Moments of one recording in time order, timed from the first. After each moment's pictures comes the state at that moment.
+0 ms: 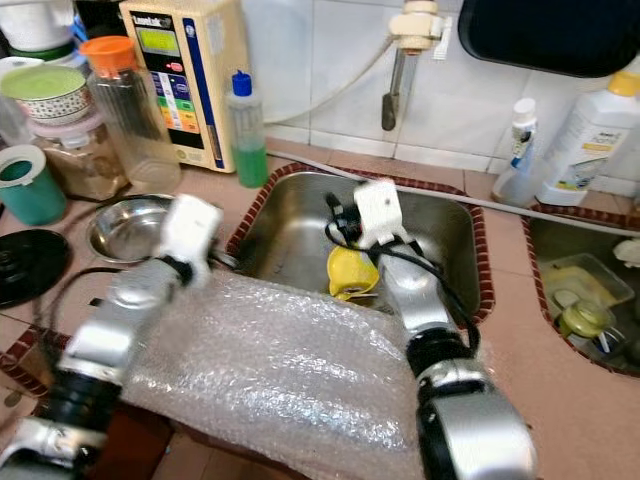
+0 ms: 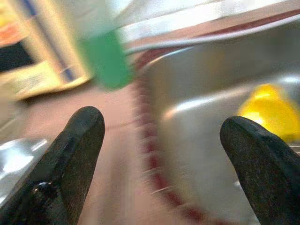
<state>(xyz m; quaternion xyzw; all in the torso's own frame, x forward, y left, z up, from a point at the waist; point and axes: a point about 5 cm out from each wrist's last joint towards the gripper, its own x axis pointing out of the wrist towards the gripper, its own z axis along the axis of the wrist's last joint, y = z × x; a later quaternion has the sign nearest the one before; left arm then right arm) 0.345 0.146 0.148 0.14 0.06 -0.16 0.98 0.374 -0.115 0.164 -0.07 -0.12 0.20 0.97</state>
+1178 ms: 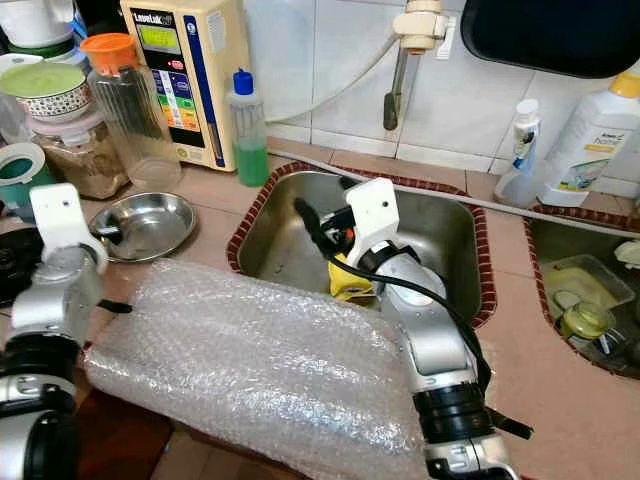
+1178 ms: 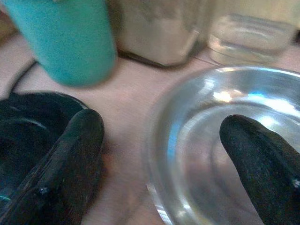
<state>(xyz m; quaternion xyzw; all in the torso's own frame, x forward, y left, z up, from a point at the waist) 0.360 0.251 0.143 0.00 0.13 0.22 0.97 0.327 -0.102 0.187 -0.04 -0.10 0.28 0.95</state>
